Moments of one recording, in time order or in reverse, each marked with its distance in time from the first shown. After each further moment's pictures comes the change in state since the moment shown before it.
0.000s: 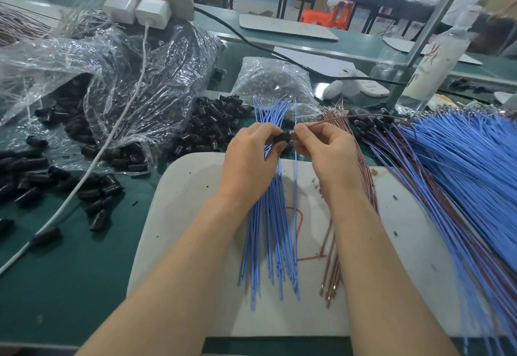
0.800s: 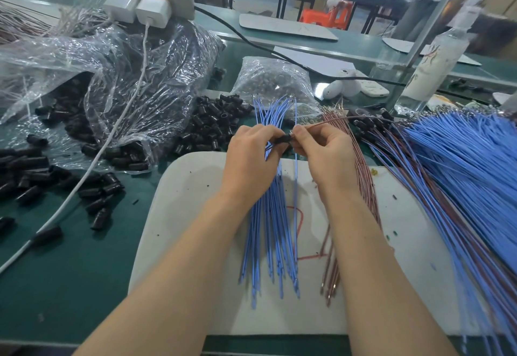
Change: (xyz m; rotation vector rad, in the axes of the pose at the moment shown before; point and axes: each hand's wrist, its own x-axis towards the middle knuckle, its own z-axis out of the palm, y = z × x) left_hand -0.001 0.001 0.000 -0.005 0.003 0.016; right_hand 0.001 0.008 0.002 -0.089 0.024 -0.050
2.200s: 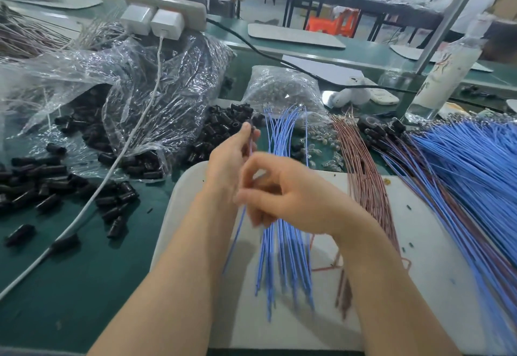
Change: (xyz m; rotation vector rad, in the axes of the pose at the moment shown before) left_hand 0.022 -0.013 -0.025 -1.278 0.108 -1.012; right_hand -0.047 -0.056 0.015 -0.237 -0.928 -0.062
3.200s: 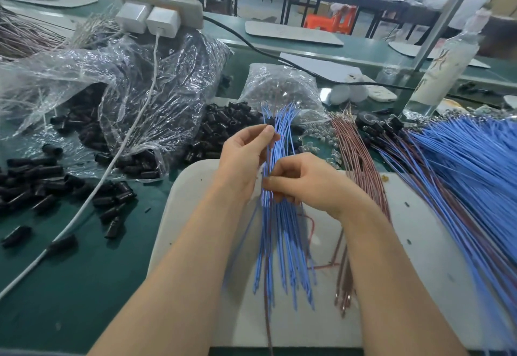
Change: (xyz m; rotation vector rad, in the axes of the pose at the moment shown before) left_hand 0.001 -0.017 0.007 0.196 -0.114 0.264; right_hand 0.011 0.038 -0.022 -0.060 0.167 0.244
